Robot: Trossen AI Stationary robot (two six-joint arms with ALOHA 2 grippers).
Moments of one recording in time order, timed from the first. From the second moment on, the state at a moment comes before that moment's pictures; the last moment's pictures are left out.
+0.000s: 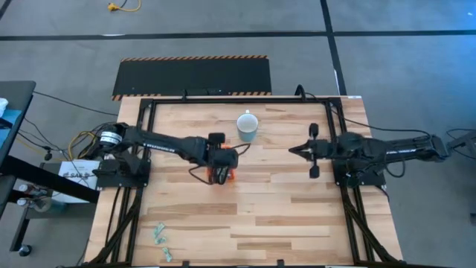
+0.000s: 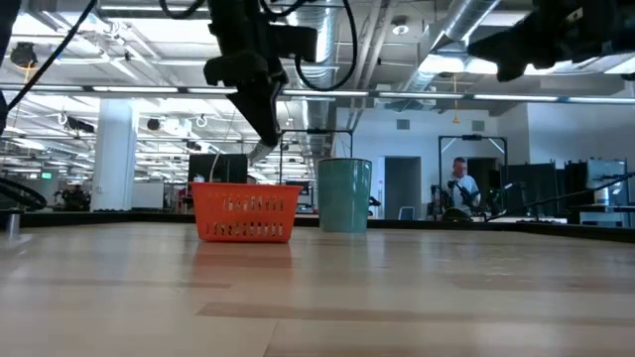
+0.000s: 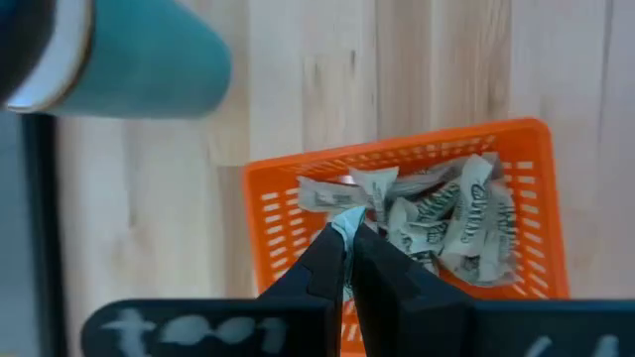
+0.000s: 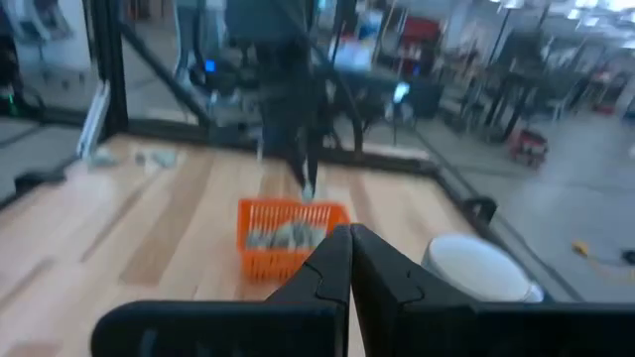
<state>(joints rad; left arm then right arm) -0.08 1.75 1.38 -0.89 -0.34 0.02 0.04 0.52 0.31 0.10 0.08 -0.21</state>
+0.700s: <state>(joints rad) 0.03 1.75 1.38 -0.86 -0.18 0.01 0.04 0.41 0.31 -0.04 0.08 -0.10</state>
